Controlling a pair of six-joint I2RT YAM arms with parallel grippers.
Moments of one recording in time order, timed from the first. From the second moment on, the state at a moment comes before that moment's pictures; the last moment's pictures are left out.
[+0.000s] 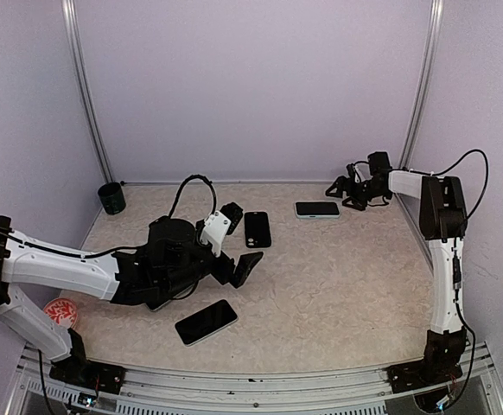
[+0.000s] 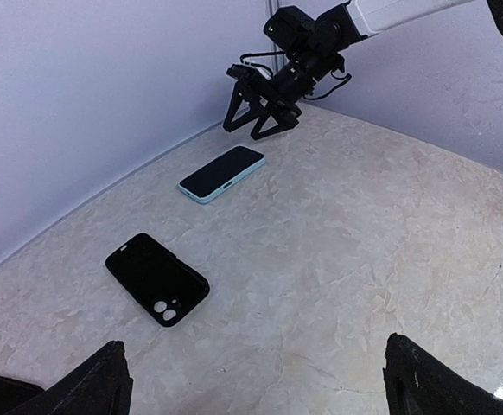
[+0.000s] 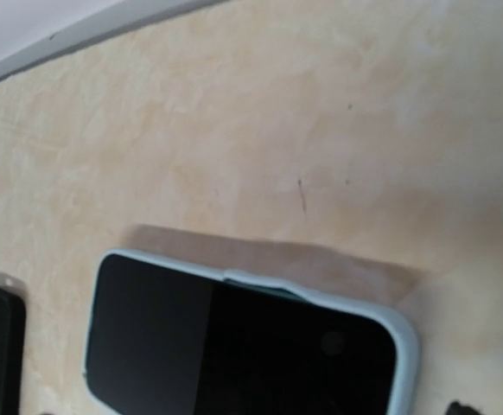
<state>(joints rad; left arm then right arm) -1.08 1.46 0.78 0.44 -0.30 0.03 0.05 2.41 1.94 -0.38 -0.63 0.28</state>
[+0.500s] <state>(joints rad) -1.12 1.48 0.84 0.37 -0.47 0.05 0.12 2.08 1.55 -0.28 -0.33 0.23</state>
